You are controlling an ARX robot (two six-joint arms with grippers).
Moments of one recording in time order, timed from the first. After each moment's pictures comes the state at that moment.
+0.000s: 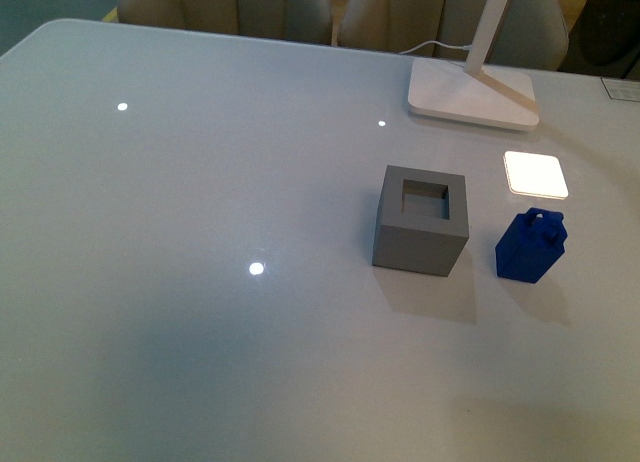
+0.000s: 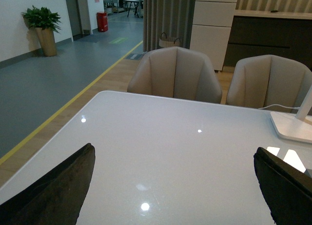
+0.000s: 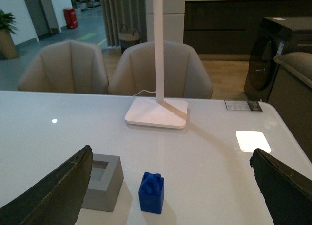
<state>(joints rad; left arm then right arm) 0.00 0.00 0.01 0.00 0.00 0.00 0.00 0.01 0.02 0.00 0.00 0.00</state>
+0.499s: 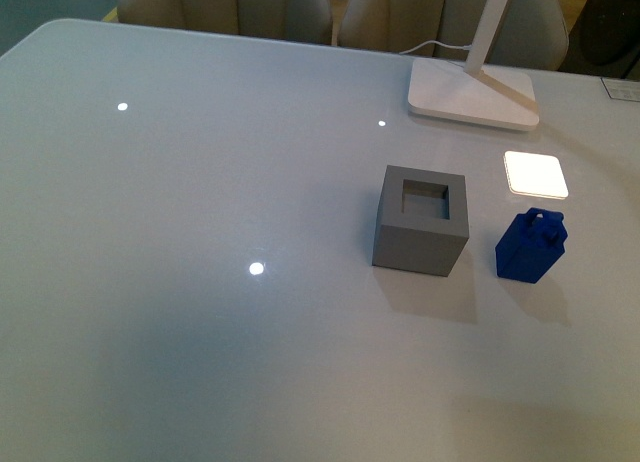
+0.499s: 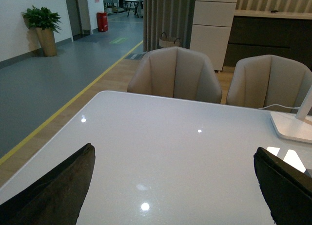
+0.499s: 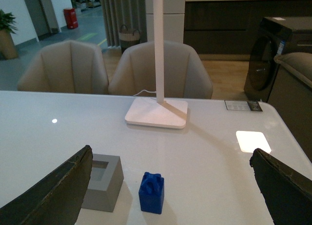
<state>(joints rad) 0.00 0.00 0.01 0.00 0.00 0.00 0.00 0.01 0.02 0.00 0.00 0.00</state>
